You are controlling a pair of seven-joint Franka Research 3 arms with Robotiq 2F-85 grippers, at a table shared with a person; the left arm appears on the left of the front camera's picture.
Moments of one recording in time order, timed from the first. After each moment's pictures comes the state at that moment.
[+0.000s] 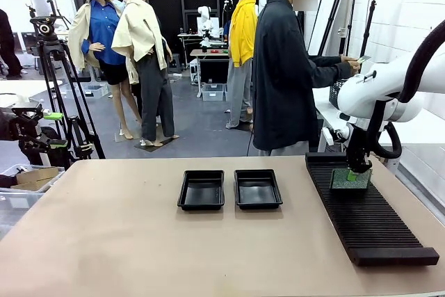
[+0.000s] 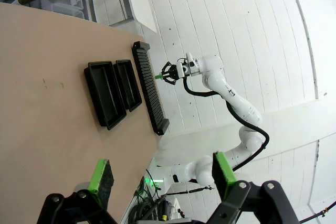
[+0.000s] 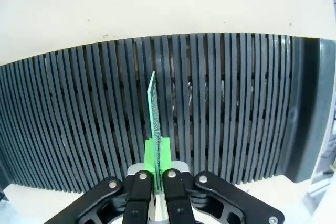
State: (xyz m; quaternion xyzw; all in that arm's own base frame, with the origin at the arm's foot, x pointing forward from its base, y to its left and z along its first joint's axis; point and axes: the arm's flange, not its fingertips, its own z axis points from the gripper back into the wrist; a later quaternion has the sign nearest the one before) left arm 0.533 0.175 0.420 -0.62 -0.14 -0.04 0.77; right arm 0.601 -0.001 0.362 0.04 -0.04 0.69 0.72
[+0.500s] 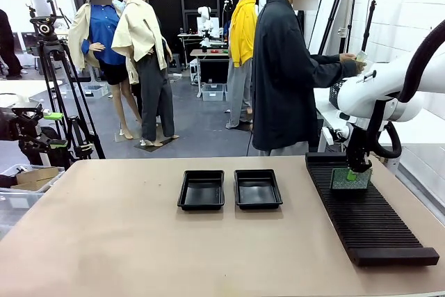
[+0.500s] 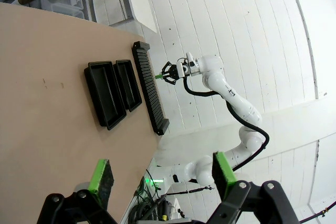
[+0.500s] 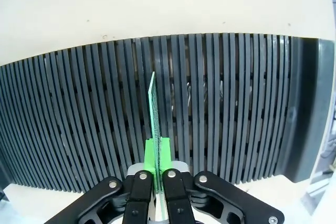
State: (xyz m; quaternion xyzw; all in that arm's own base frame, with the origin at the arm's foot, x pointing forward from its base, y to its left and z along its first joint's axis) left arm 0.533 0.175 0.420 -0.62 -0.14 -0.04 0.77; right arm 0.601 -0.001 0.363 0.04 -0.04 0.69 0.72
